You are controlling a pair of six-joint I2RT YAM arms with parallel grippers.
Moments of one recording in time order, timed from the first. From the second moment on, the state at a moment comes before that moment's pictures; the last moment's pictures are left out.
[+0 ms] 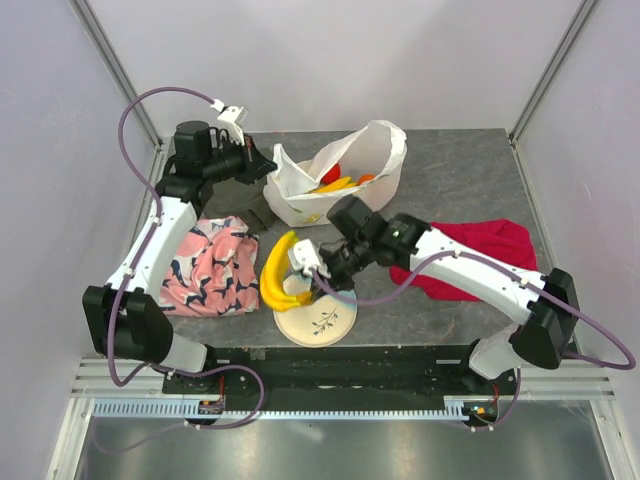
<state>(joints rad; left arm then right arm) -0.15 1.45 1.34 -0.26 0.60 -0.13 0.91 1.51 1.39 -0.75 -0.74 -0.73</state>
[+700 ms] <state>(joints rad) -0.15 1.42 1.41 -0.29 0.58 -0.08 0.99 1.58 0.98 -0.31 -0.70 -0.68</state>
